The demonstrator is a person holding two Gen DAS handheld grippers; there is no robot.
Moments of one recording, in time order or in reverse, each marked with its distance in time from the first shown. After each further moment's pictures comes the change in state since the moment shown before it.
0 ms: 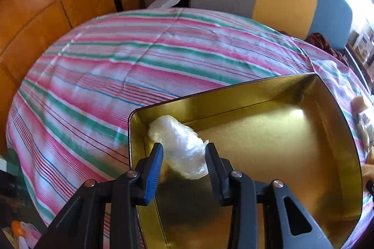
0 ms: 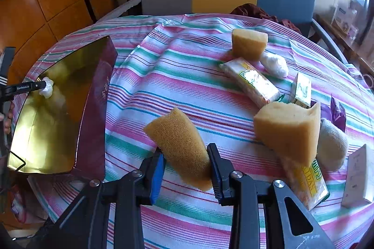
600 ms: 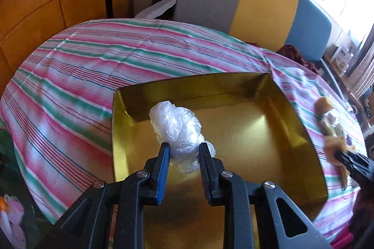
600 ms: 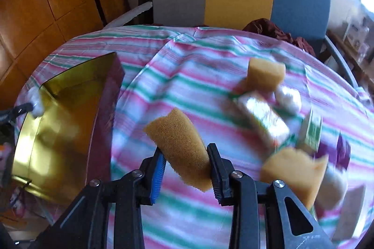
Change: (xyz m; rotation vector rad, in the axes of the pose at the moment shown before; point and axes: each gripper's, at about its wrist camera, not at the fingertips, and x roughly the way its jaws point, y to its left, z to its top) left arm -0.056 -0.018 -0.040 -0.012 -0.080 -0.117; right arm 0.004 0.009 0.039 -0.065 -0.026 0.045
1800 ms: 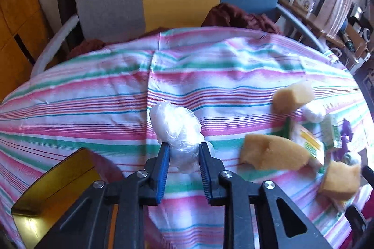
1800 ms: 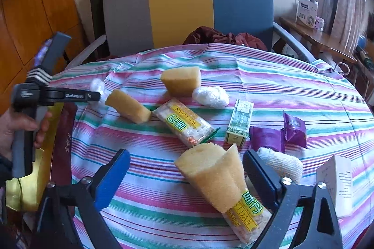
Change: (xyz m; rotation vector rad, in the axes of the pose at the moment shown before) left arm 0.095 -0.254 0.080 0.380 0.090 -0.131; right arm -0.039 -0.087 -0.018 0.220 -0.132 -0.150
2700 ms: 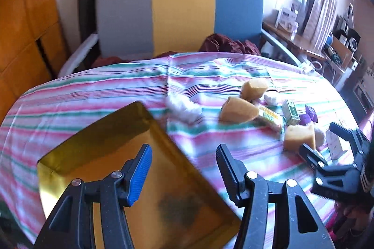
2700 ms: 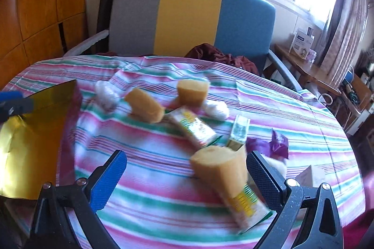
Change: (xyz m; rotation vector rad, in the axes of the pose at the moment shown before) left arm -0.124 0.018 -0.072 -0.006 -0.141 -0.022; right arm -0.033 0.052 -0.008 -0.148 -0.075 -0.147
